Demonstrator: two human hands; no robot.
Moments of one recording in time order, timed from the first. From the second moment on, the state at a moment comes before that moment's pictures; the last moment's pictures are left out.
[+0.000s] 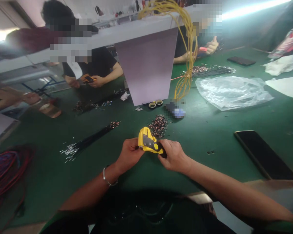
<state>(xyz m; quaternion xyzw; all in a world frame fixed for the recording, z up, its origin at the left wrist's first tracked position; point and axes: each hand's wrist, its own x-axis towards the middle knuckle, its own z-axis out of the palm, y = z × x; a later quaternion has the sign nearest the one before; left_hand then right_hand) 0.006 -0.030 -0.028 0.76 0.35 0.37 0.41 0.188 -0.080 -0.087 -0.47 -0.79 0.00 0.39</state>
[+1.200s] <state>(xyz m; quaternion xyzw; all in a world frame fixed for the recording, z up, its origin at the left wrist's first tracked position) 0.004 -0.011 -0.036 0.61 0.52 0.31 0.51 0.194 -0.063 -0.081 -0.32 -0.42 0.69 0.49</state>
